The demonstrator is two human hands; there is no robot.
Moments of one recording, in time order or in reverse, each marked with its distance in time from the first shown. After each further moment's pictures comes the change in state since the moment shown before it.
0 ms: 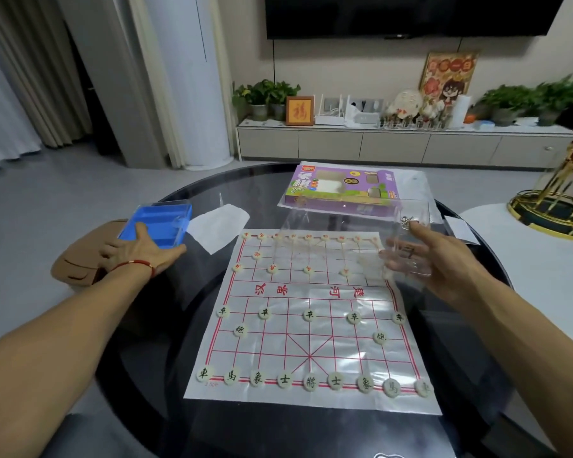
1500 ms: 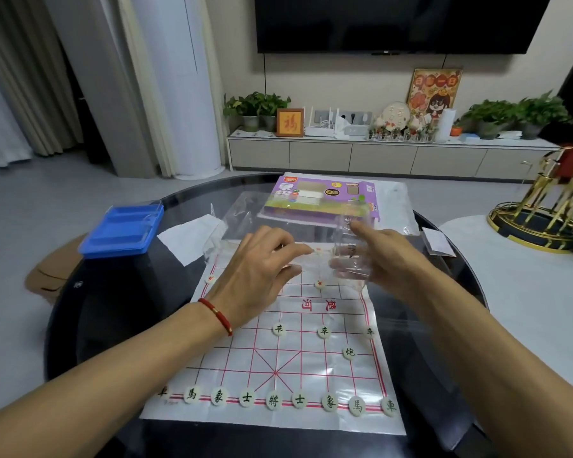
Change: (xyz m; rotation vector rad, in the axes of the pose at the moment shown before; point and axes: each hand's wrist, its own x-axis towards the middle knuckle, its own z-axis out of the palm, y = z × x) left_hand -0.182 0.140 0.007 -0.335 0.396 1.438; right_hand 0.000 -0.020 0.035 -0.210 -0.107 0.081
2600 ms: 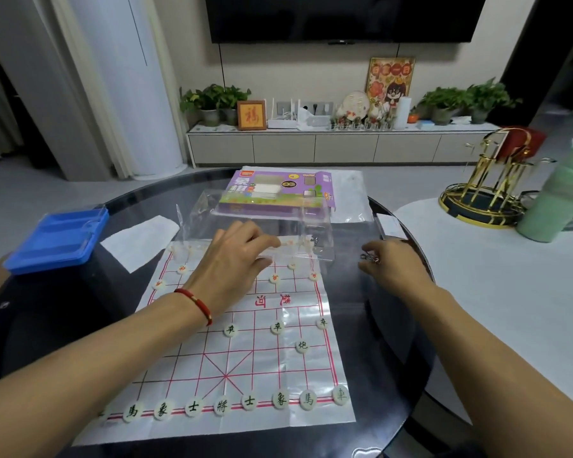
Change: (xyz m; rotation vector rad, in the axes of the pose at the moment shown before) left_hand 0.029 0.008 0.035 -0.022 -0.114 -0.061; right_hand 0.034 0.052 -0.122 -1.253 0.397 -0.271
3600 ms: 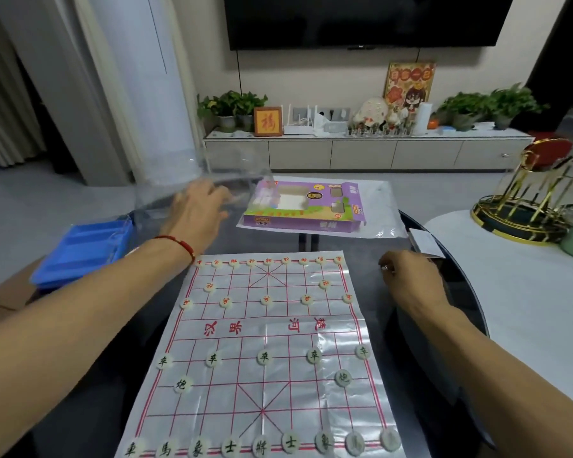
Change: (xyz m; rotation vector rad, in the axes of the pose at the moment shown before) left_hand 0.043 -0.150 -0.028 0.291 -0.019 -0.304; right_hand 0.022 -0.035 0.027 -0.115 0.187 -0.046
